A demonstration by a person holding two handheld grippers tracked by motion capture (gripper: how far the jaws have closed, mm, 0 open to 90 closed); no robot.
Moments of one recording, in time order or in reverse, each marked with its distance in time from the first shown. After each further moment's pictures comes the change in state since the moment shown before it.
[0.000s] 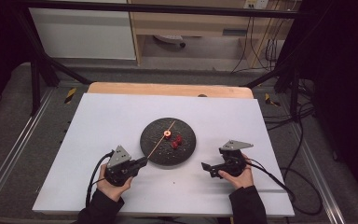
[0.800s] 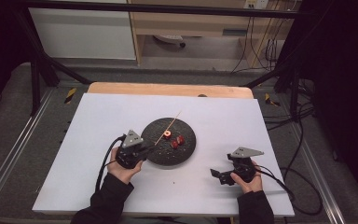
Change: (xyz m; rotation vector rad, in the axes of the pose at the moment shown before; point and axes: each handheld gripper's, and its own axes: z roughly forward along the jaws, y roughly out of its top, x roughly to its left) left arm 0.009 0.039 0.037 0.063 0.040 0.005; right arm -0.013 -0.028 -0.019 -0.007 0.003 0.008
